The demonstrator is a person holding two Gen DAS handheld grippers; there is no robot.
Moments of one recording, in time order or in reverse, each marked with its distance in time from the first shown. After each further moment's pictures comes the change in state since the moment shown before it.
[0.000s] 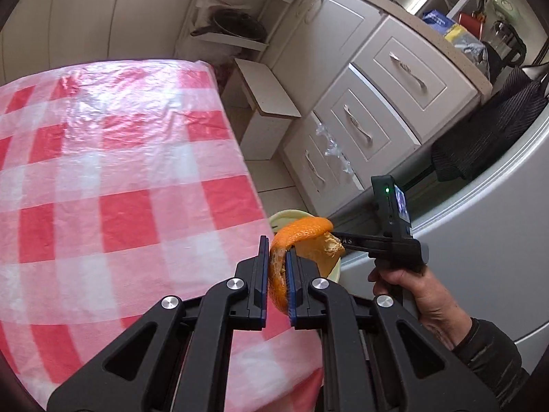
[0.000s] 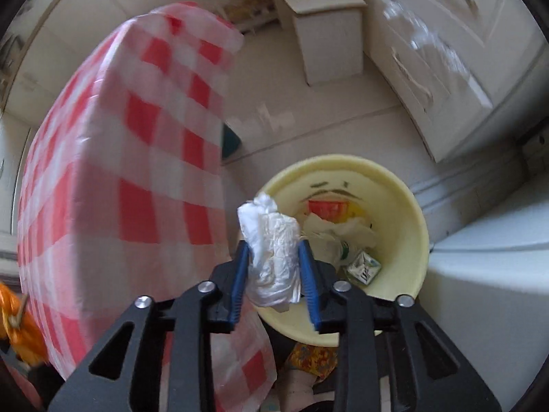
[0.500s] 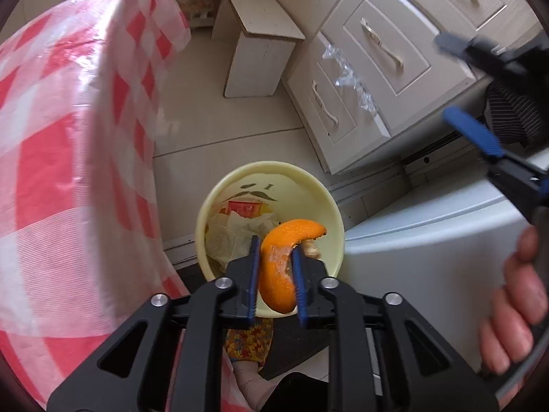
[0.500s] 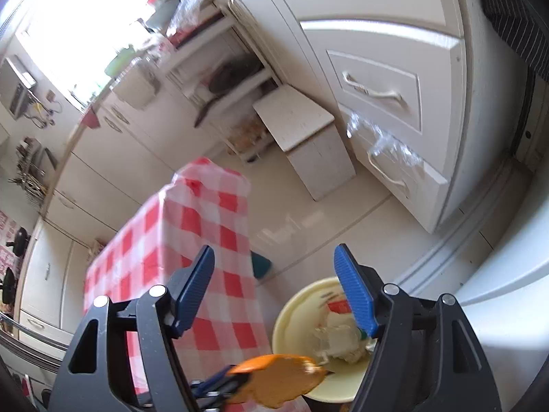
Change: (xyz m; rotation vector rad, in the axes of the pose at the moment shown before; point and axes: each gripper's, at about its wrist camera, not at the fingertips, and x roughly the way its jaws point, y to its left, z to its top) left arm 0.172 -0.084 -0.006 -0.032 0.262 0.133; right arm -0.130 -0.043 0.027 0.156 -0.476 0.216
